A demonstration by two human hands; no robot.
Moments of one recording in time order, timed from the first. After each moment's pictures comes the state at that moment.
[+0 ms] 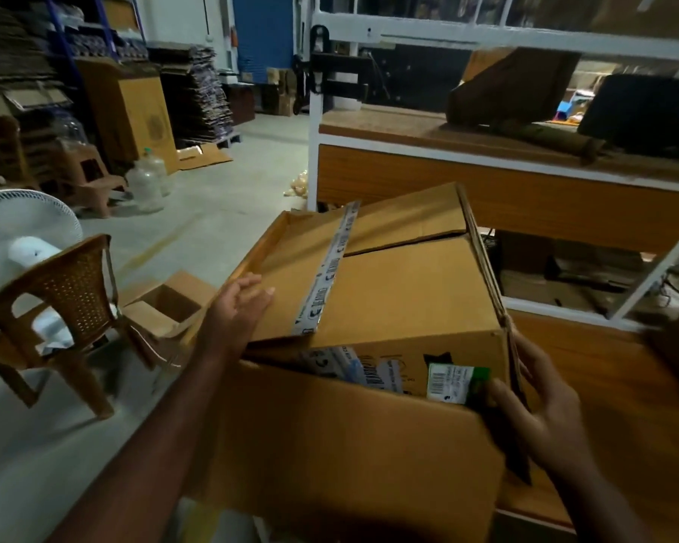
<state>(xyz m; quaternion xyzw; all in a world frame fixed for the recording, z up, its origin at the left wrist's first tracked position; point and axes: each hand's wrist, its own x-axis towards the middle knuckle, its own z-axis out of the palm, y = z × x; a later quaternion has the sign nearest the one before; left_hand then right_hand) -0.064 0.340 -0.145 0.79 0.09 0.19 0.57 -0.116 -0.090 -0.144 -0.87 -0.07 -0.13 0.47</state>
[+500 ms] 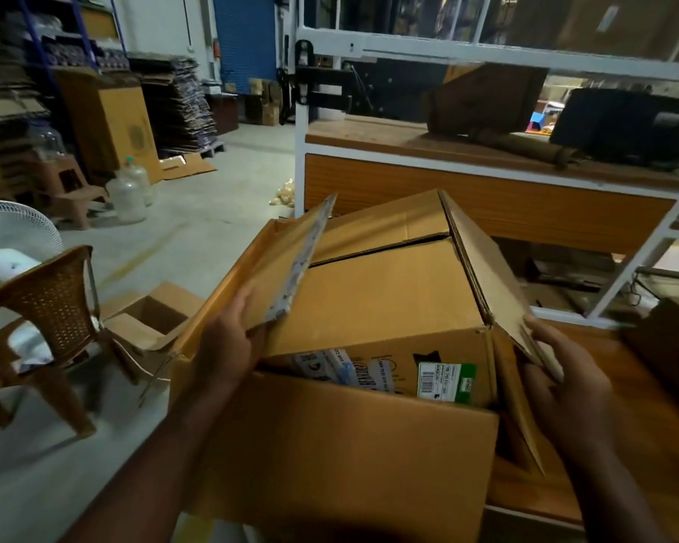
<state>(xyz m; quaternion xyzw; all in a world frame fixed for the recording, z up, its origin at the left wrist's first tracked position) -0.076 0.325 -0.157 0.89 0.04 0.29 0.34 -0.117 -0.112 -0.124 -0.89 -0.06 -0.30 0.34</state>
